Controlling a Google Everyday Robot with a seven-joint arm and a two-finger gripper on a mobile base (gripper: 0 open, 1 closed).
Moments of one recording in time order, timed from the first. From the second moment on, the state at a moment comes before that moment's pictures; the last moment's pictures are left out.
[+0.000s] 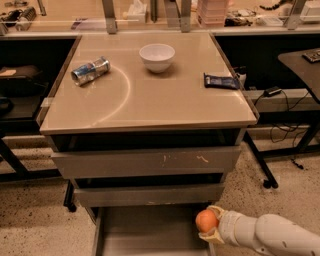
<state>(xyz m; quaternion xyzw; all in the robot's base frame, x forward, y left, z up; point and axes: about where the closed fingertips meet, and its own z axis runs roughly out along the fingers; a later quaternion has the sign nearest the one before) 0.421 -0.172 0.475 -0.53 0.77 0.08 0.35</state>
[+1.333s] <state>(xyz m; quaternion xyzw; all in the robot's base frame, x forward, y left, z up) 0.437 -0.164 0.351 -0.53 0.76 0.13 0.36</state>
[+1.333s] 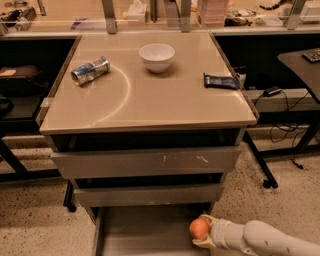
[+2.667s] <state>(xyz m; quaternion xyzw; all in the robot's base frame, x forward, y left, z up) 0.472 -0.161 0.271 -0.50 0.75 0.16 0.41</state>
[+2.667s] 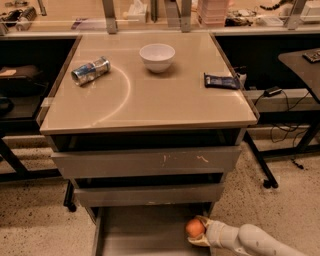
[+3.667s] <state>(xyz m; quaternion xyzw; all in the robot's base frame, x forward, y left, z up) 0.481 -0.103 0.156 -0.54 0.71 0.21 0.40</state>
